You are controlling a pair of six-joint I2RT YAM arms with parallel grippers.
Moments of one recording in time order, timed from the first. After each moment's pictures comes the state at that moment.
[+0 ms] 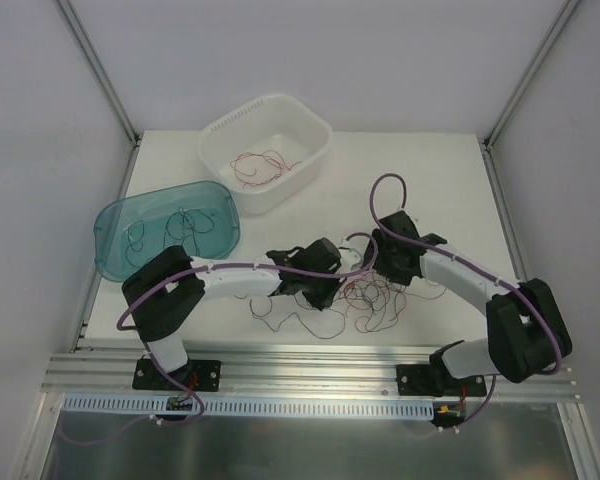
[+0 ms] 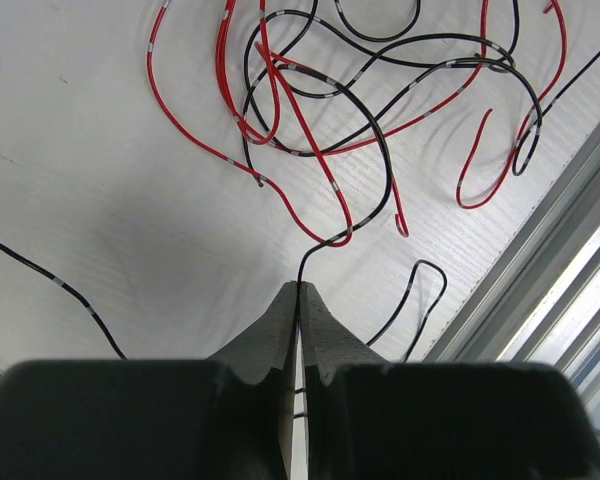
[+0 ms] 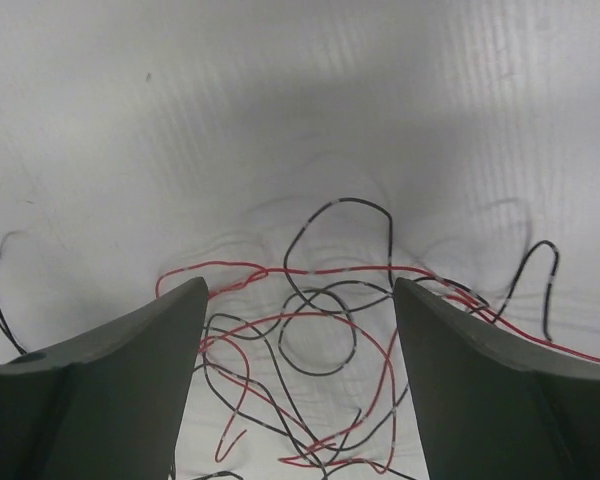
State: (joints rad) left arm -1.03 1.73 1.02 -0.23 0.16 -0.18; right arm 0.47 1.37 0.77 -0.51 0.13 0.77
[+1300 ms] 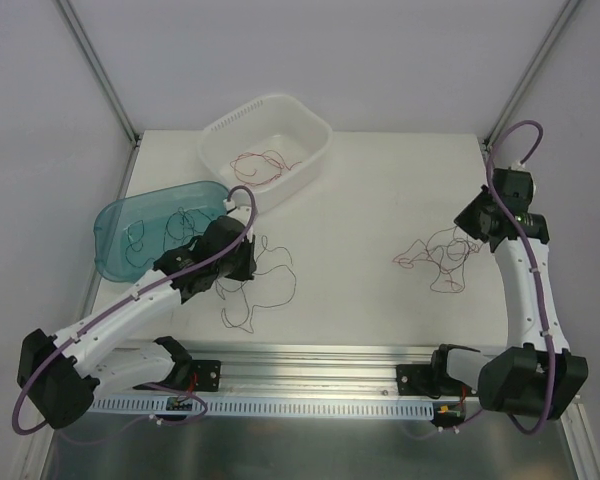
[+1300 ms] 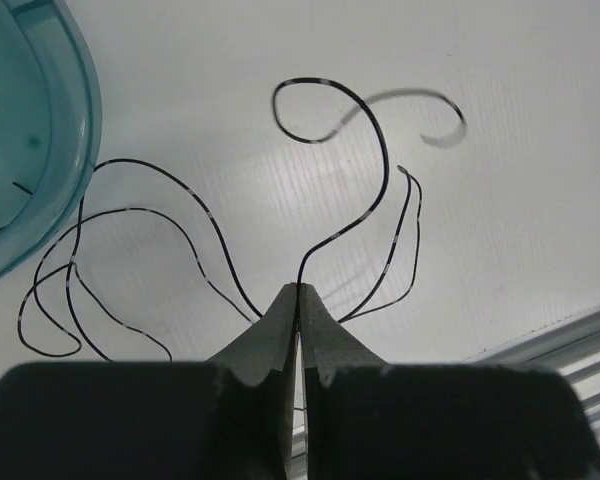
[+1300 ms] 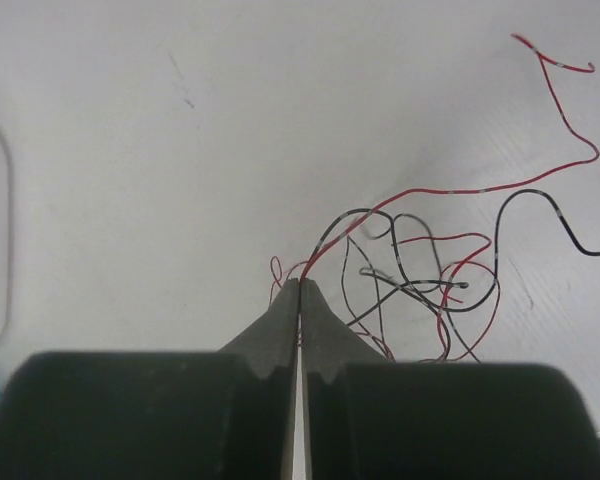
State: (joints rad) left arm -0.69 1.05 0.79 -0.56 -0.13 -0.41; right arm -0.13 1.17 1.14 -0.78 0.11 0.55
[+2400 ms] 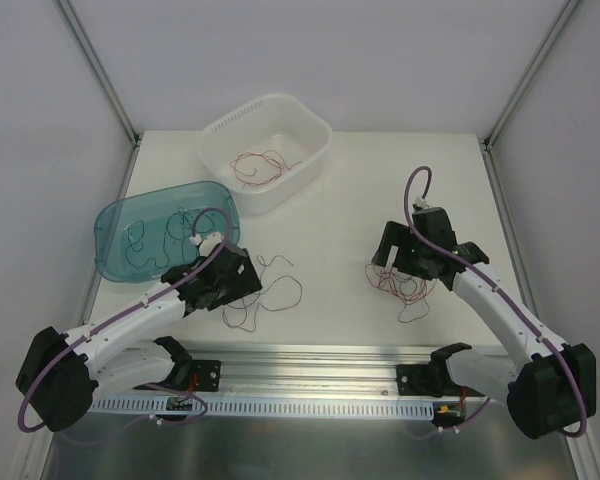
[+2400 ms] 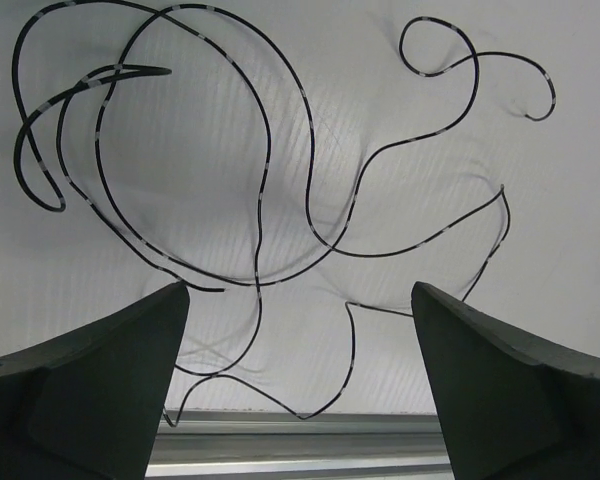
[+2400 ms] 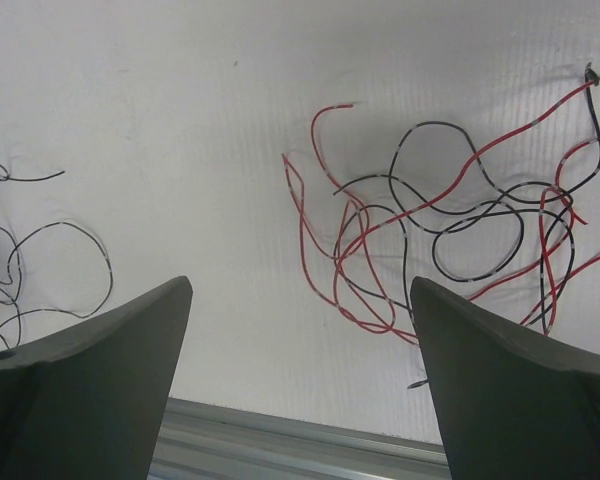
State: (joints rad) left arm -0.69 1.02 0.59 -0.60 -0.25 -0.98; right arm 0.35 1.11 0.79 -0.62 -0.02 0.55
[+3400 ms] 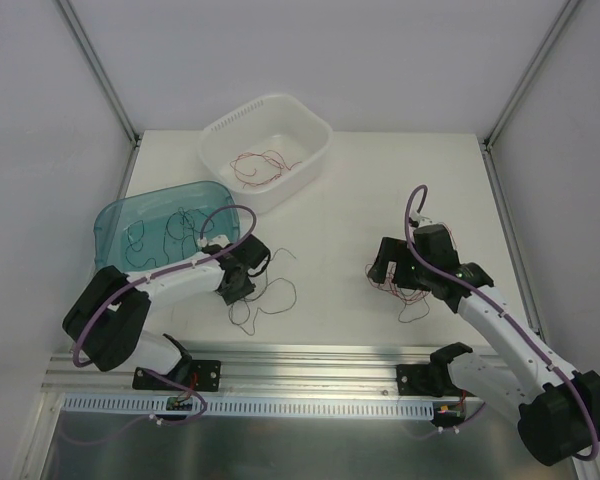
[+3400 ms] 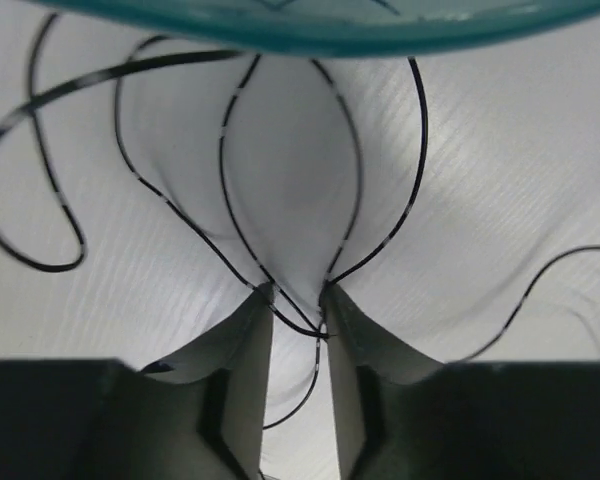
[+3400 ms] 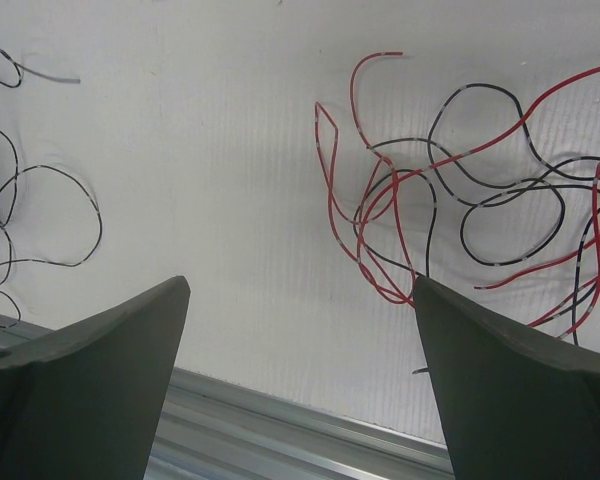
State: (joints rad) left arm -0.69 1.42 0.72 -0.70 -0.36 -1.20; right arm 0.42 0.93 0.66 -0.58 -0.07 0.51
